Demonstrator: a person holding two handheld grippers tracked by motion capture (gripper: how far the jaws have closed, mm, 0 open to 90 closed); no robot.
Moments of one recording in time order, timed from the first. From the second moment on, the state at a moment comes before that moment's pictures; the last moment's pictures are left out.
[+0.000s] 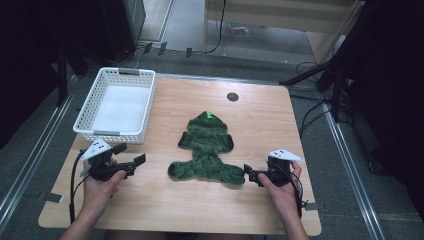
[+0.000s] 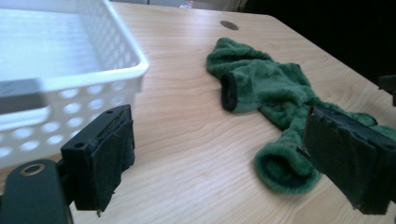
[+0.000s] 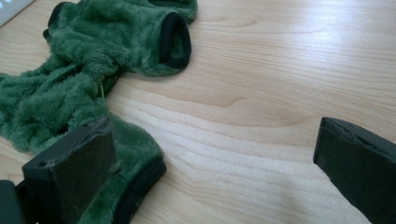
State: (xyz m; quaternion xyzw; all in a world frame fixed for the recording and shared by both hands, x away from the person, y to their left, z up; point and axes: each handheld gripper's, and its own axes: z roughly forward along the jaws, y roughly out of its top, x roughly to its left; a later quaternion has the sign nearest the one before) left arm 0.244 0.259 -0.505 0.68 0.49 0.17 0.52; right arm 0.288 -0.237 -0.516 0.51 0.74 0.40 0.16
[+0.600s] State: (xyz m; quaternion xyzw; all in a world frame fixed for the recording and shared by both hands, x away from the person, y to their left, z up) left arm 0.216 0.325 -0.526 0.67 0.52 0.20 0.49; right arm 0.265 -0.279 -0.527 0.52 0.72 0.41 0.20
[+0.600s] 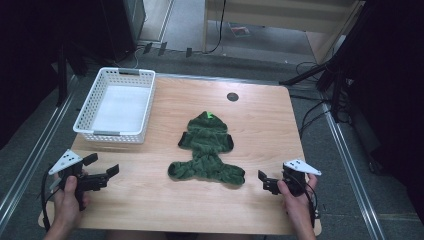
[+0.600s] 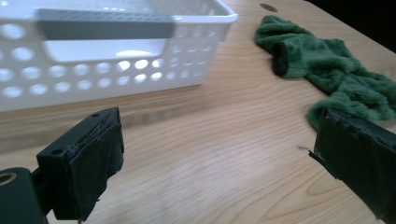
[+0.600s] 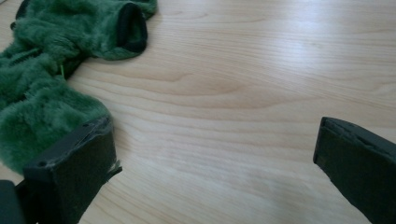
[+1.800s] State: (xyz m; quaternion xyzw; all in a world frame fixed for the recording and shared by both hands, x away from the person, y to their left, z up) left arm 0.191 0.374 -0.552 0.67 0.55 0.23 0.45; right arm 0.231 -0.332 -0.549 0.56 0.70 0.39 0.22
